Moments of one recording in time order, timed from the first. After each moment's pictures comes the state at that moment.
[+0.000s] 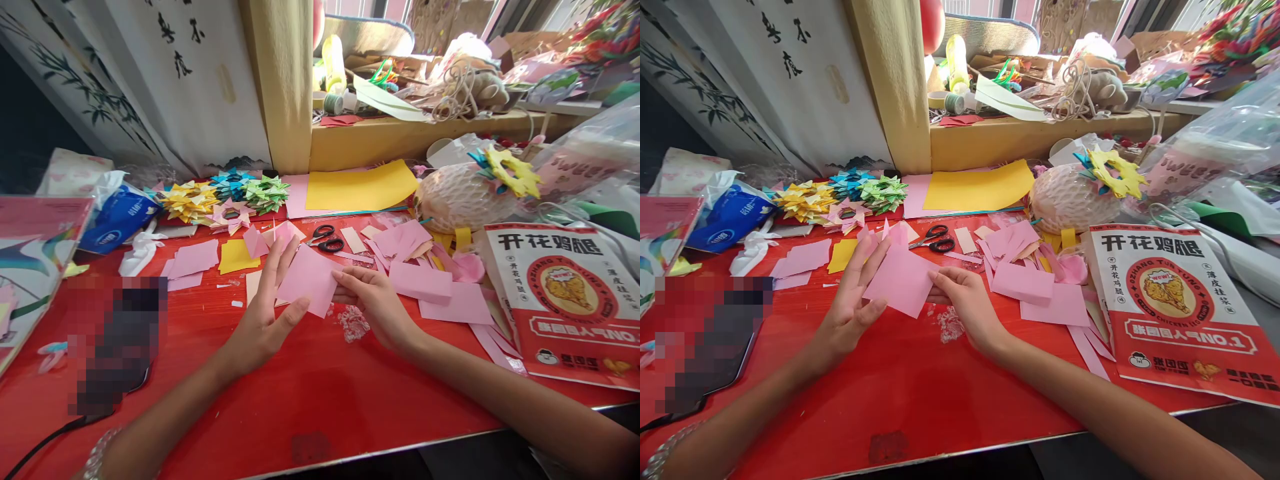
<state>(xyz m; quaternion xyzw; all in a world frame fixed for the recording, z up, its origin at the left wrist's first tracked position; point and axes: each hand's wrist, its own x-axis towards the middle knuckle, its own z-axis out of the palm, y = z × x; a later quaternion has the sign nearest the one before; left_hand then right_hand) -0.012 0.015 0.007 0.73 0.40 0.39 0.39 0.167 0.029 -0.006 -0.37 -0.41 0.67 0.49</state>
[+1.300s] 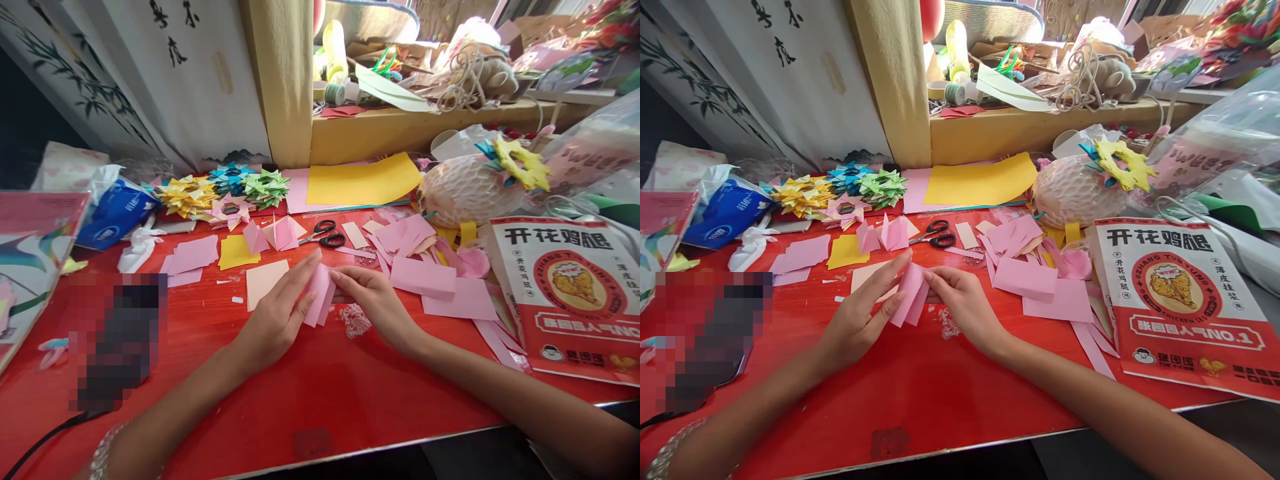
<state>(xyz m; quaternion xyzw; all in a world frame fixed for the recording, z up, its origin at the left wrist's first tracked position) -0.006 0.016 -0.002 0.82 0.41 0.31 0.23 0.165 0.025 -0.007 -0.36 -0.48 0.65 0.47</state>
